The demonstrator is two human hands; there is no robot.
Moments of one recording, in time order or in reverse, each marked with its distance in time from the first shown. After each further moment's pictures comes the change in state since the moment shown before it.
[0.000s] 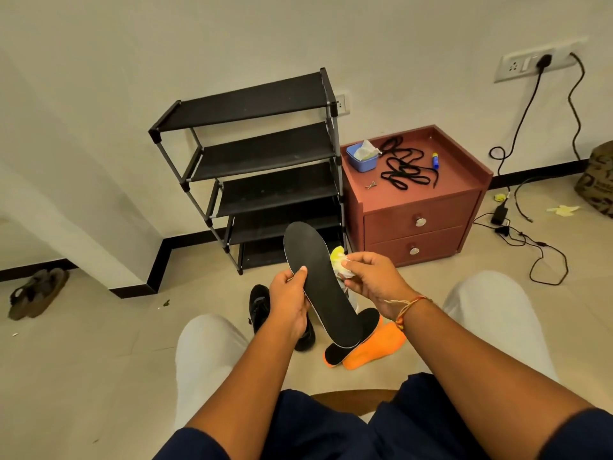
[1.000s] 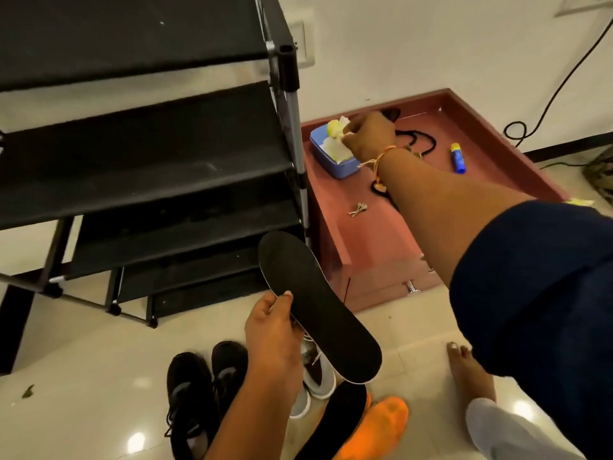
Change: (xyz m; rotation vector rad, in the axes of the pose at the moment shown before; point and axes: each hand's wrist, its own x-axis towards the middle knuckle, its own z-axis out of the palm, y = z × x) left_hand 0.297 0.016 0.171 -0.057 0.030 -0.217; right_hand 0.543 -0.188 -0.077 -0.981 0.446 -0.293
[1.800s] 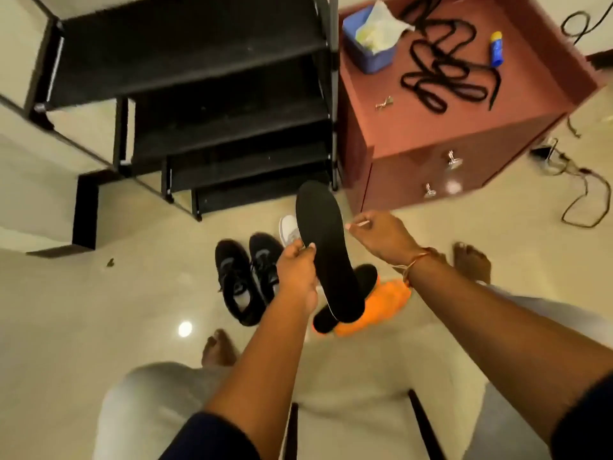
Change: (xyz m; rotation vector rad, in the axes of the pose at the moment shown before) left_hand -0.050 -0.081 -0.094 0.123 0.080 -0.115; right_hand -0.348 0.097 0.051 0.106 -0.481 0.146
